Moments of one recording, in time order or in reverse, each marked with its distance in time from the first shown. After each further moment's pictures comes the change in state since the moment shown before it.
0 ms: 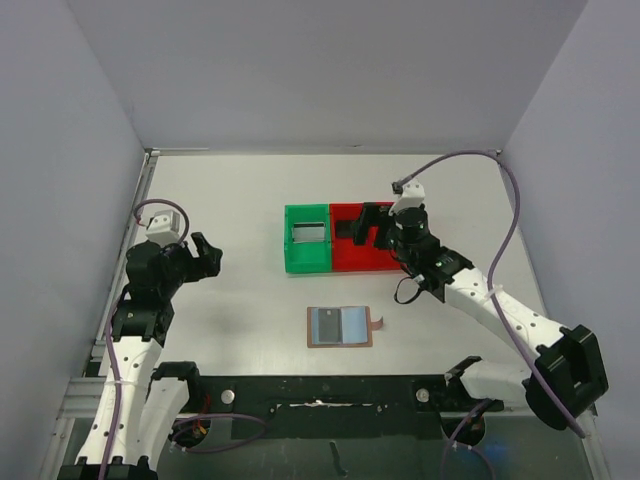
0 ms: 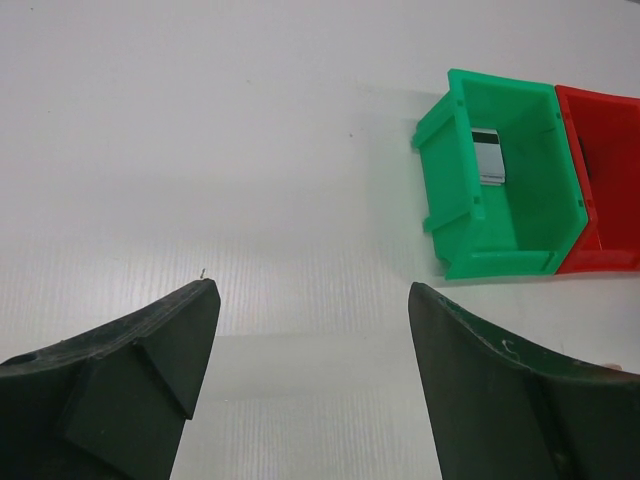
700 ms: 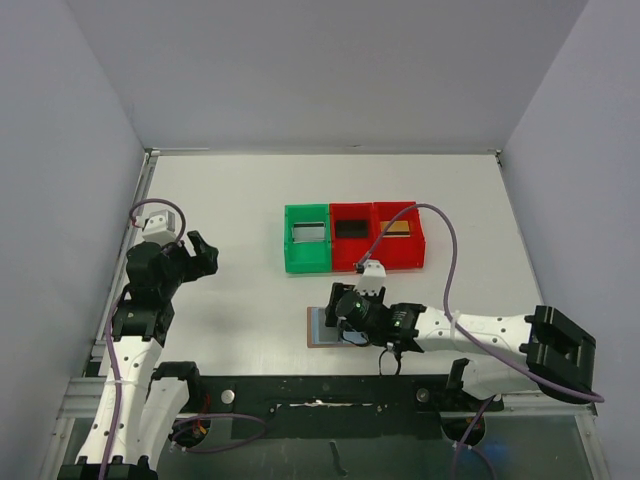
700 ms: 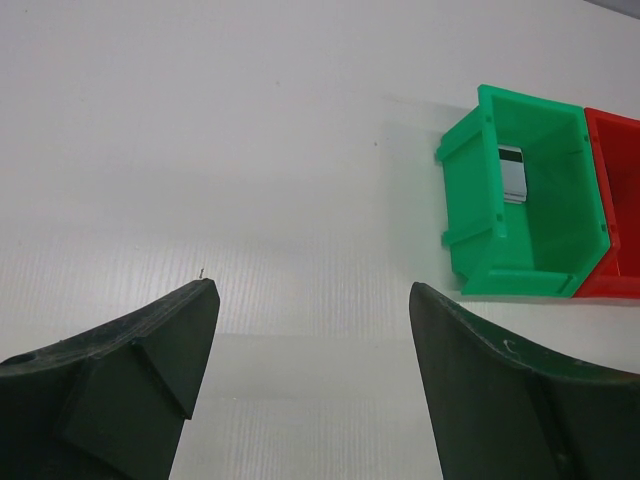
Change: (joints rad) left arm 0.000 -0.008 -0.005 0.000 -0.083 -0.030; right arm 0.568 0.001 -0.247 -0.225 0.279 0.642
